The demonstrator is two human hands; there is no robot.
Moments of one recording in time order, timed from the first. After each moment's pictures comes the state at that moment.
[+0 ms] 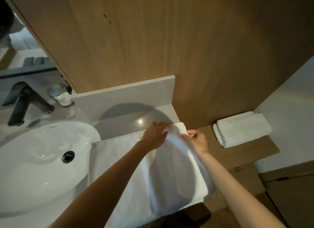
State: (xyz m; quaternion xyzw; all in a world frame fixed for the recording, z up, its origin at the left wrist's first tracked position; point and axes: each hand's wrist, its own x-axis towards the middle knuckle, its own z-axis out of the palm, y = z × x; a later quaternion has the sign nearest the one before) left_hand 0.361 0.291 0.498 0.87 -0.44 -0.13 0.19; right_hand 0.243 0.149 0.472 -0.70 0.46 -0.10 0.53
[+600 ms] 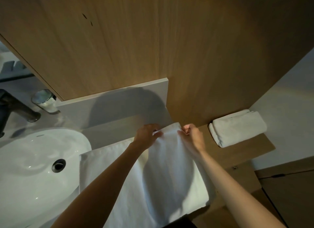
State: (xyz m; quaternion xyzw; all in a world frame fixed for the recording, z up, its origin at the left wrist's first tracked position) left_hand 0.394 0.278 0.480 0.89 -0.35 -0.20 0.23; right_hand 0.259 0.130 0.485 -0.78 0.39 -0.10 0.48
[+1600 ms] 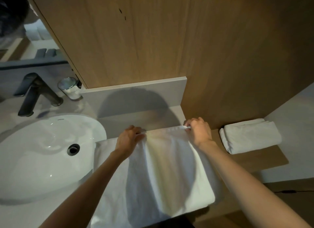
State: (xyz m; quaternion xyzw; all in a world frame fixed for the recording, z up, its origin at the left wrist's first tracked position) left_hand 0.400 0.390 0.474 0.92 -0.28 -0.11 0.25; right_hand 0.296 0.130 0.498 -0.97 0.23 0.02 0.11
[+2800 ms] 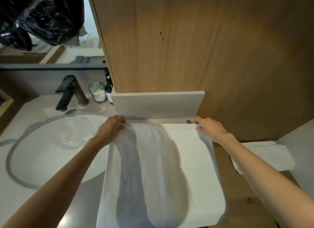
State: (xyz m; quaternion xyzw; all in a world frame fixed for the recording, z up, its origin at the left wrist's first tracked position) left_hand 0.464 0.496 0.533 0.93 -0.30 -0.02 0.23; right_hand 0.327 0.130 0.568 -0.99 0.08 0.11 0.05
